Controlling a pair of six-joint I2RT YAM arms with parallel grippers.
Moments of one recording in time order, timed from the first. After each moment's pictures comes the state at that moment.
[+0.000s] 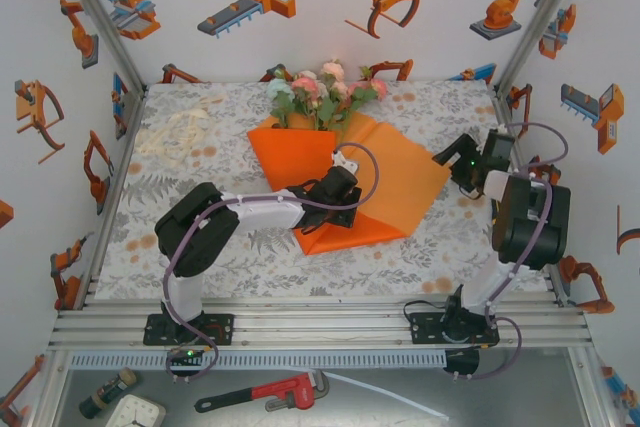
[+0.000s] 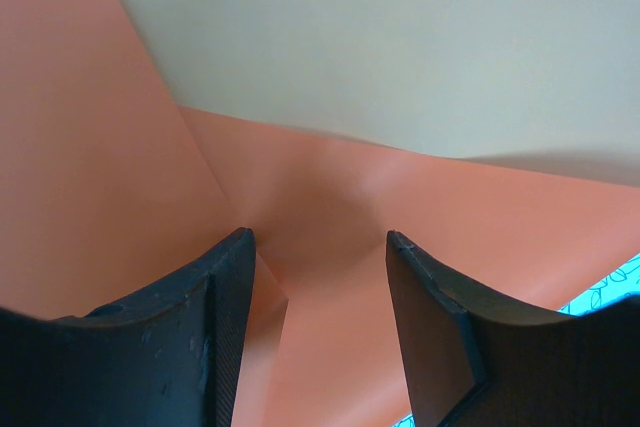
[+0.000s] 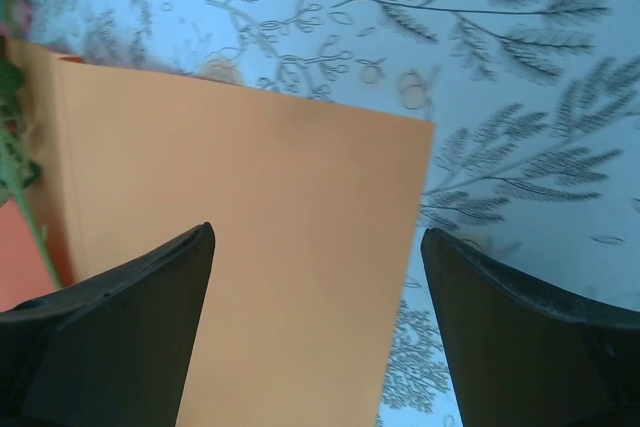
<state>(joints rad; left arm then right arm) -1.01 1.92 1.17 -0.08 -0.19 -0.47 -0.25 1.76 0.87 0.16 -0.37 0.58</state>
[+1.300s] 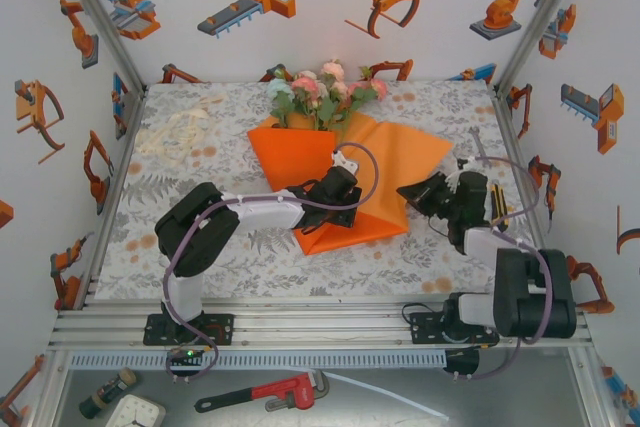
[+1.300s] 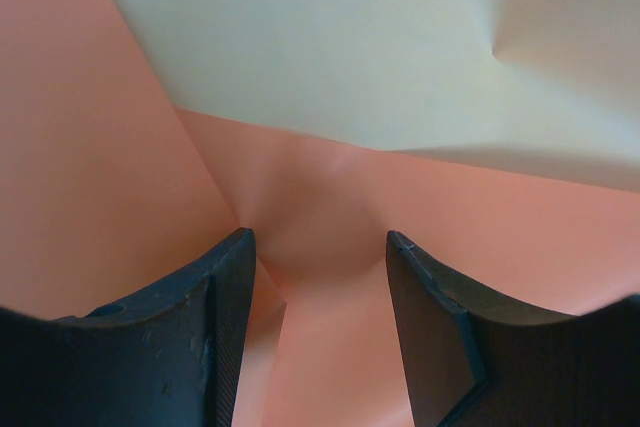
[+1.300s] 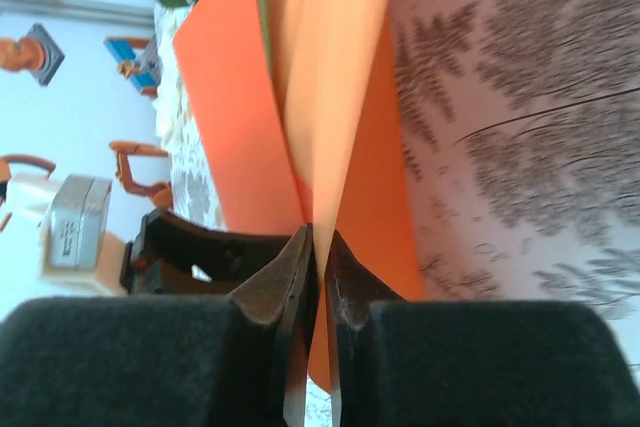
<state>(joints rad) -1.01 1.92 1.16 -0.07 -0.19 -0.47 0.02 1.28 0.36 0.47 -0.55 0.93</state>
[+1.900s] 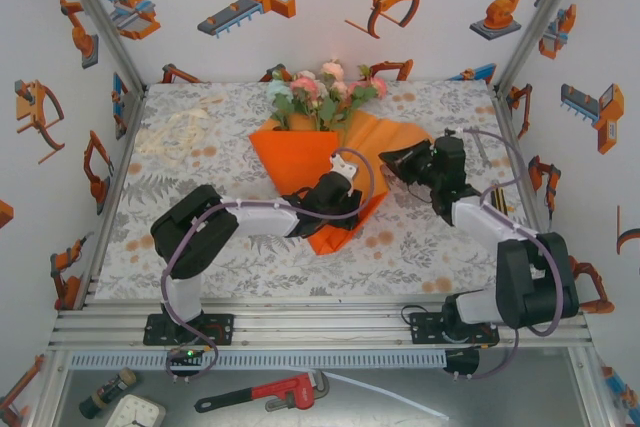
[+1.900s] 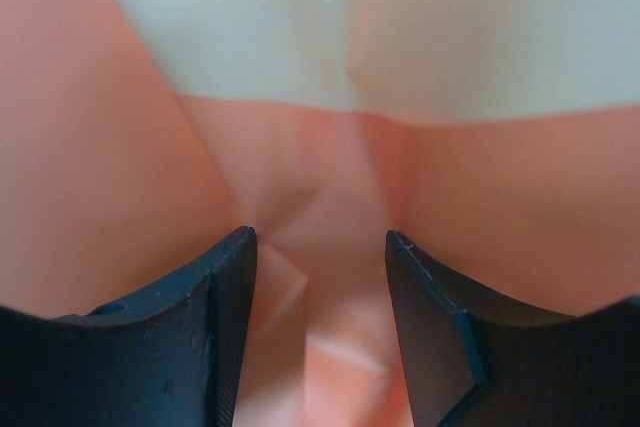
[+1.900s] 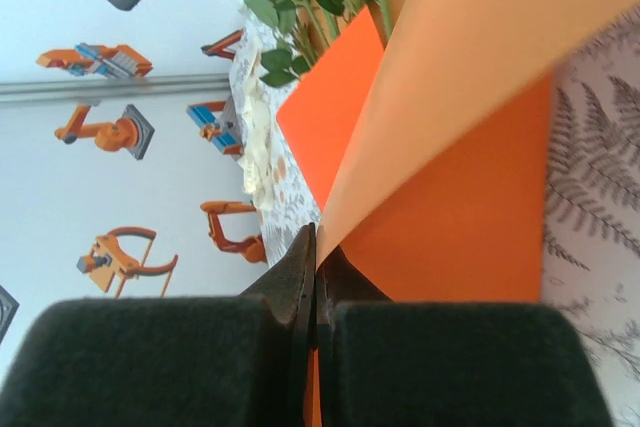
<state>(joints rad) -1.02 1.89 1.04 0.16 -0.14 -0.43 0.20 1.38 0.70 0.31 -0.31 1.22</state>
